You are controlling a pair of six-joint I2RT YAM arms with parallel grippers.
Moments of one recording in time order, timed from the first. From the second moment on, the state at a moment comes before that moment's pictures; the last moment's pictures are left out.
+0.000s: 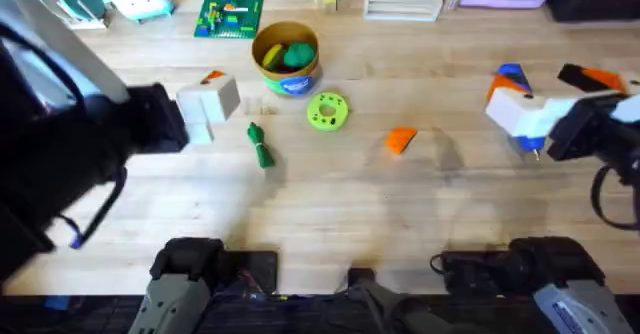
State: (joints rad) left arm -0.01 0.58 0.92 -0.95 0.03 -0.10; right arm 0.00 0.42 0.66 -0.69 -0.14 0.00
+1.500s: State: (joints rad) left arm -0.06 0.99 0.83 -0.70 0.59 -0.27; right arm 0.00 0.51 0.72 -0.70 -0.18 0.00
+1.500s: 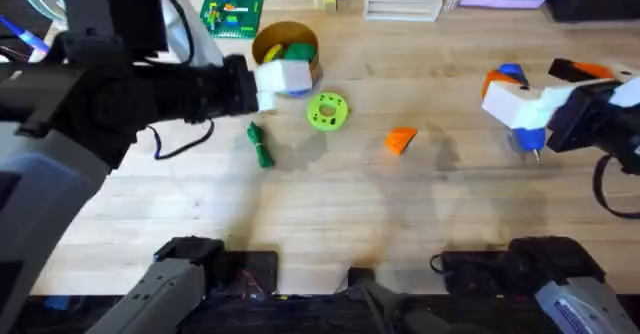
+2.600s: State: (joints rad) left arm -0.50 0.82 0.69 -0.09 0.49 0.04; right arm 0.00 0.51 0.72 -0.70 -0.18 0.00
